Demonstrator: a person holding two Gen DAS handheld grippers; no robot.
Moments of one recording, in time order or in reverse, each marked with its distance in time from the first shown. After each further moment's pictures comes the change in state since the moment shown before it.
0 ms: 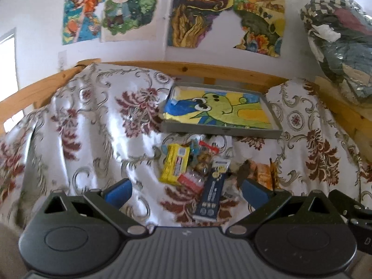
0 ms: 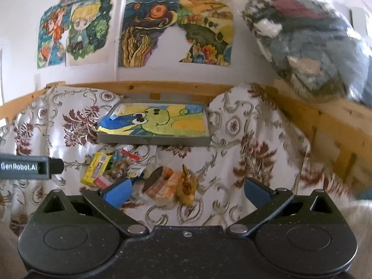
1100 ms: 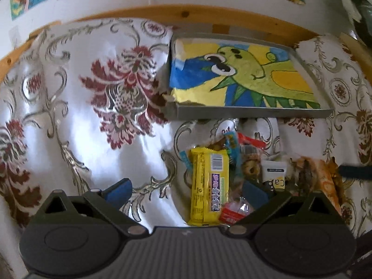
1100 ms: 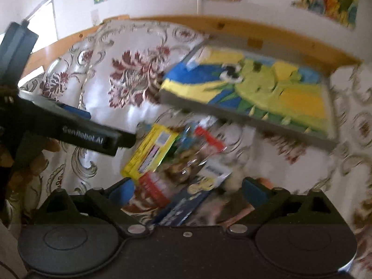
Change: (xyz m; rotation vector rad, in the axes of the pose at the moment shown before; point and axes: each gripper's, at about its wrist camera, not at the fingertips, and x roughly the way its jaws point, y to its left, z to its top) left arm 0.199 0.059 0.066 0.091 0.307 -0.060; right arm 0.215 0.086 0.049 -0.163 0.360 0.452
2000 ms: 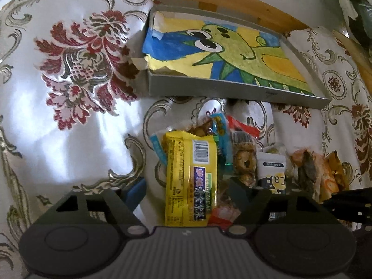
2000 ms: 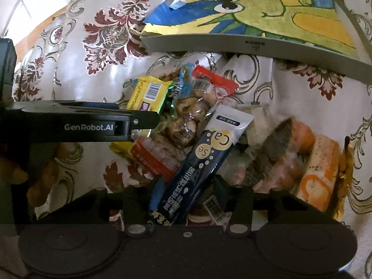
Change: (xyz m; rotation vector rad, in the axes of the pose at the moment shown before) left arm 0.066 -0.001 -0.016 -0.020 0.027 -0.154; right arm 0.071 -0.020 -0.019 0.175 0.220 0.083
